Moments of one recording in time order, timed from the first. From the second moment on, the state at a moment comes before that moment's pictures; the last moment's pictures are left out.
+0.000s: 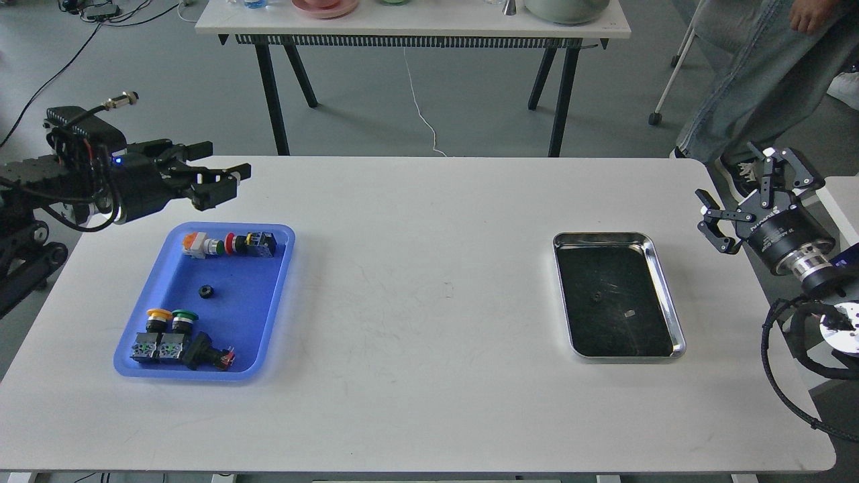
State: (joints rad) left arm -0.77 0.74 -0.69 -1.07 1.73 -0.10 -0.49; right arm 0.66 -0.67 0.33 0.76 0.22 0.49 0.49
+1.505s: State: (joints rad) left arm -0.56 0.33 -1.14 -1.29 0.68 -0.13 -0.40; right arm 1.46 -0.37 -0.79 0.88 -1.49 0.28 0.49
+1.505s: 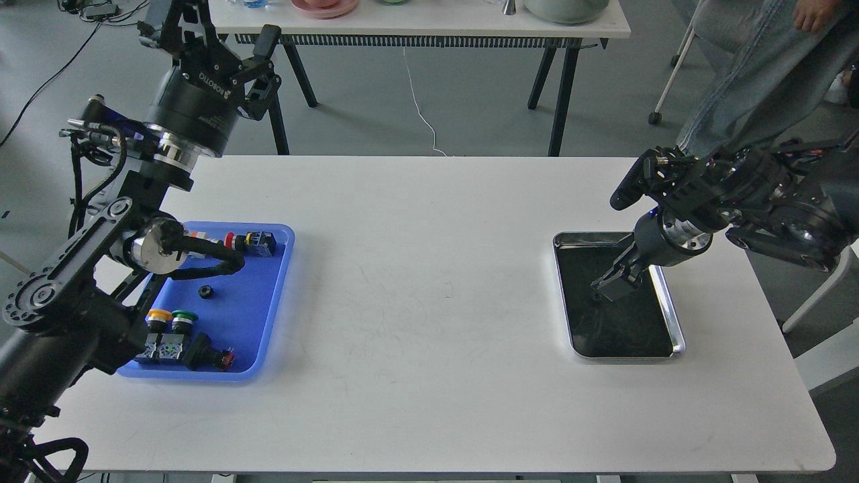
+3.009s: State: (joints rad) left arm -0.55 0.33 -1.16 -1.29 0.68 -0.16 -0.40; right arm 1.29 -0.26 -0.85 0.69 -1.41 0.21 0.49
